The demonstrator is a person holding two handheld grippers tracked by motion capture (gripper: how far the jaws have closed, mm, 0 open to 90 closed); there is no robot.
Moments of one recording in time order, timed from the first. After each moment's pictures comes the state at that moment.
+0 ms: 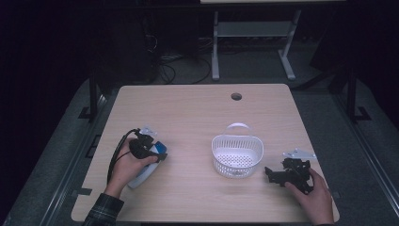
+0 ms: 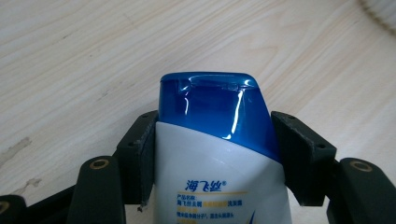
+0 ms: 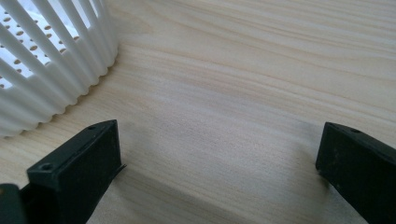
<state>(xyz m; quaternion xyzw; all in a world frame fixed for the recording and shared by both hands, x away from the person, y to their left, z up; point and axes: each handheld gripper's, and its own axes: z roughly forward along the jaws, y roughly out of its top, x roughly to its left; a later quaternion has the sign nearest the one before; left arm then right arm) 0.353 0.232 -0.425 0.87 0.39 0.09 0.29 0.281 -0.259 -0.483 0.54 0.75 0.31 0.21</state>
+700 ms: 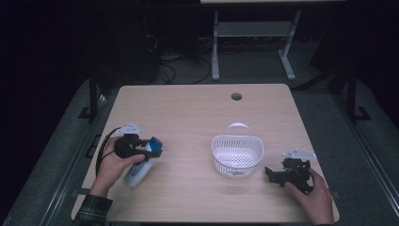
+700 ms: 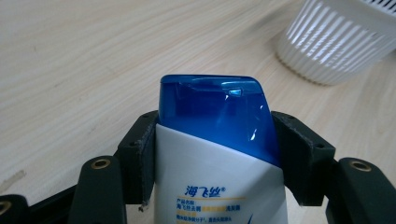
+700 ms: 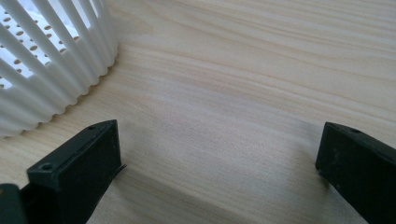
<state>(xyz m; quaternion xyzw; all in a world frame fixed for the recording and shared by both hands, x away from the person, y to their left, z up) 0.341 0.265 -0.402 0.84 0.34 0.05 0.43 0.281 -0.259 -0.483 0.54 0.75 0.31 0.21</state>
